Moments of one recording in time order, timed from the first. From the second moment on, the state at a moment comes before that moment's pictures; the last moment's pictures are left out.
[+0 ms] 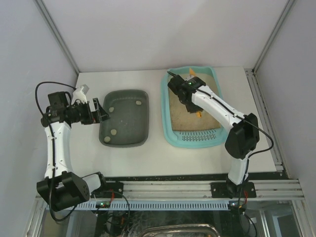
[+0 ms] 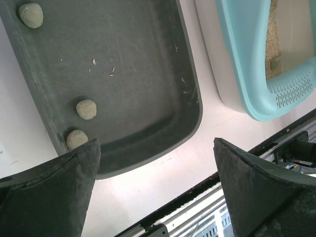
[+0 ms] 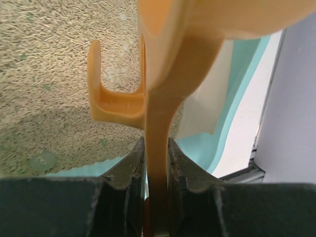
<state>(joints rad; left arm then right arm) 0.32 1.15 1.14 -0.92 0.74 0.10 0.66 1.84 1.78 -1.31 0.61 0.43</state>
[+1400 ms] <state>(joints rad) -0.09 1.97 1.83 -0.30 0.60 -0.43 0.42 1.98 1.85 -1.19 -0.01 0.56</state>
